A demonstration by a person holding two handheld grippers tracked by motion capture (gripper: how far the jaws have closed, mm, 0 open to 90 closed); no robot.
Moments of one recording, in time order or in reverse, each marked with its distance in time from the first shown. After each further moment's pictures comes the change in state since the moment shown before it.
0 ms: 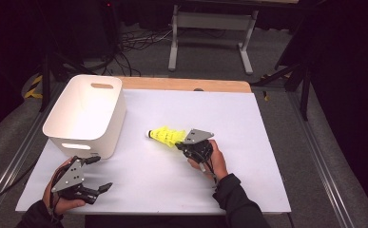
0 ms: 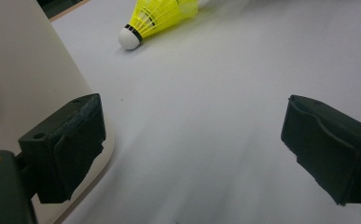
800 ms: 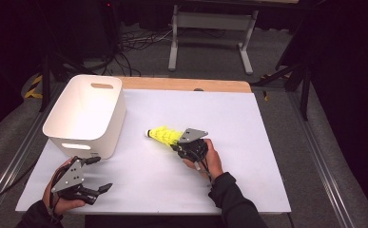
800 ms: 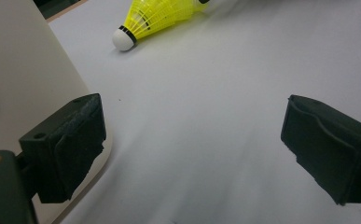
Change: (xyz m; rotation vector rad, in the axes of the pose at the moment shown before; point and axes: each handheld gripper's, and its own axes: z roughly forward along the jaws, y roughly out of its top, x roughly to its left) left arm 0.000 0.000 0.000 0.001 -0.007 0.002; right arm 0.003 0.004 0.014 0.023 0.006 0.012
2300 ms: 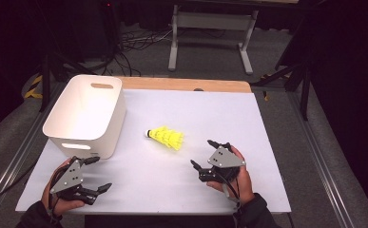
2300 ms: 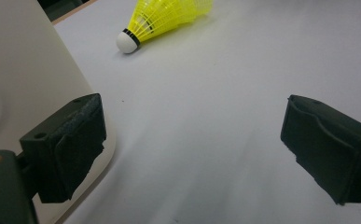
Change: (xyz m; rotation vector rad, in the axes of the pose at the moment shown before) left arm -0.001 0.001 -0.003 -0.006 0.011 0.001; right arm 0.027 -0.032 -0.106 -0.157 -0.234 -0.074
